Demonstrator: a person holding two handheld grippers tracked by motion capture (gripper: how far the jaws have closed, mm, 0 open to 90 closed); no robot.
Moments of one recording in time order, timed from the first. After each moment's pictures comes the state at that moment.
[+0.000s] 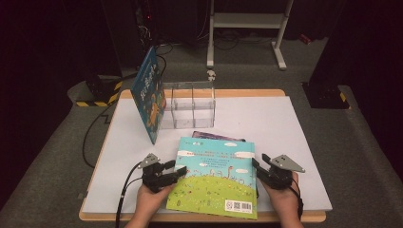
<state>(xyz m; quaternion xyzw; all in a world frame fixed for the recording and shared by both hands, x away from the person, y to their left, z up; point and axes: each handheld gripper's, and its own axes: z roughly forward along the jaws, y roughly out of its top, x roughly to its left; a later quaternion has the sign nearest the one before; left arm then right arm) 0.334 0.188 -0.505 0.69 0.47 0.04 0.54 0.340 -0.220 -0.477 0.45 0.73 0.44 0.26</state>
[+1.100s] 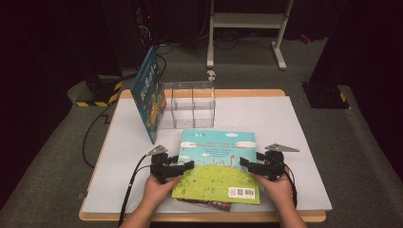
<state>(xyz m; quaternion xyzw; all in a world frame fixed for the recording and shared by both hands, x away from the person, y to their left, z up) 0.376 0.173 -0.507 0.70 0.46 0.01 0.55 0.387 -0.215 -0.482 0.49 0.73 0.47 0.07</state>
